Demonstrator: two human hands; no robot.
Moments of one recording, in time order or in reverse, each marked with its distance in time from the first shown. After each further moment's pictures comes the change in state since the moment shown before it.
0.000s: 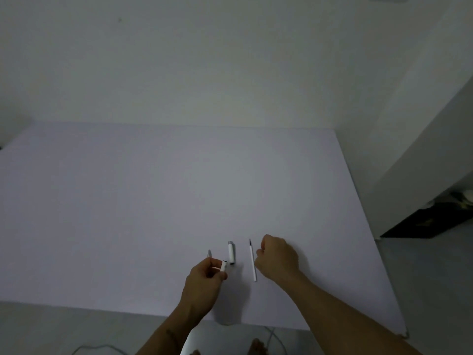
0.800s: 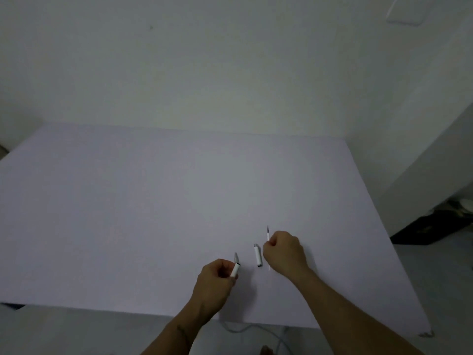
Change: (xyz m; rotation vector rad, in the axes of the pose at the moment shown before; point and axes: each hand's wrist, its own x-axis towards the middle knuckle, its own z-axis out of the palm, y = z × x) left_hand 0.004 -0.006 -0.063 -0.029 -0.104 0.012; right_hand -0.016 -0.073 -0.006 0.240 0.046 0.153
